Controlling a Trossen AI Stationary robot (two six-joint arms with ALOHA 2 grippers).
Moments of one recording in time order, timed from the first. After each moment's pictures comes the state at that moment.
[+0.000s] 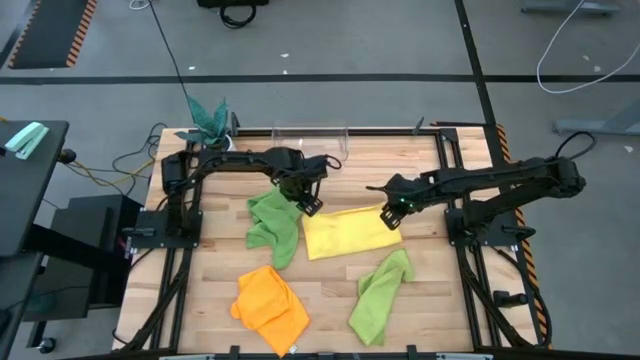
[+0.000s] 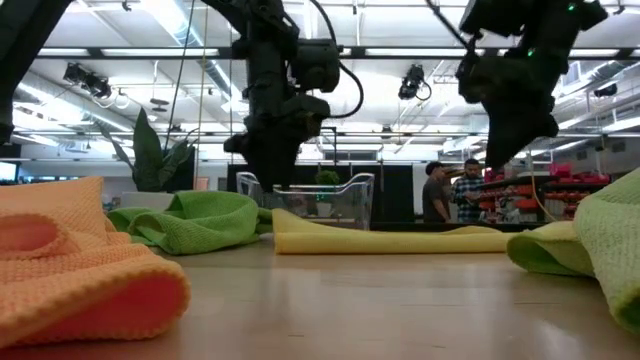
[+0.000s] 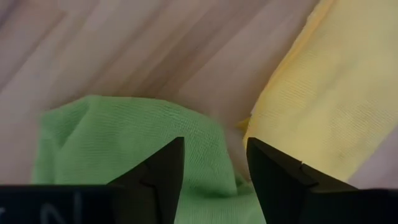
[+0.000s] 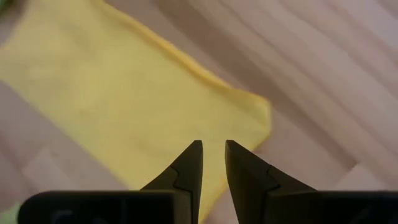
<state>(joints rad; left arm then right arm) 0.23 1.94 1.50 -0.98 0.11 -0.54 -0.02 1.14 0.76 -0.77 0.15 0.78</state>
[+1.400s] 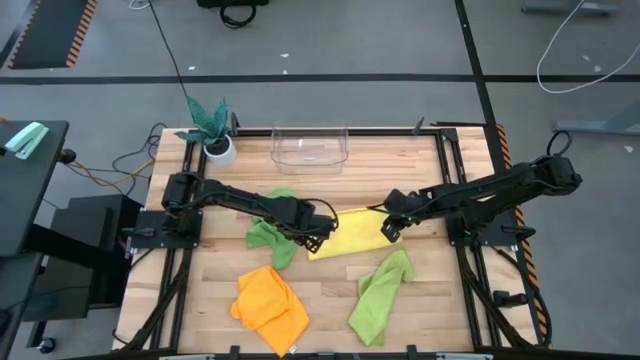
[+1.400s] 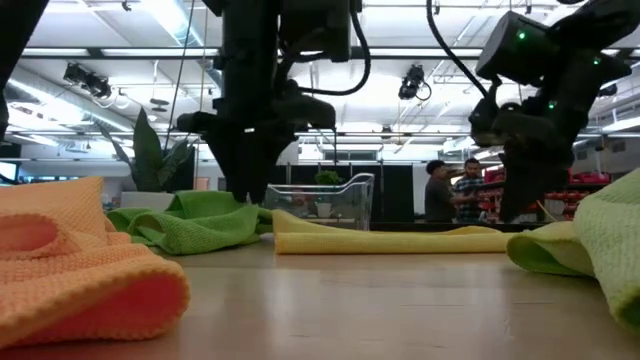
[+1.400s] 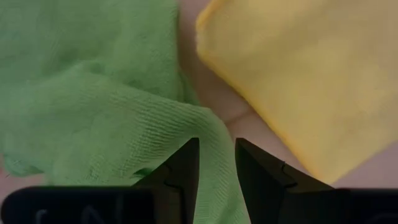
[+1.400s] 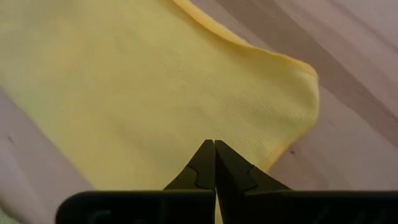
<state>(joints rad) -0.12 1.98 1.49 -1.04 -0.15 -1.11 0.02 1.21 0.49 -0.41 0.14 0.76</state>
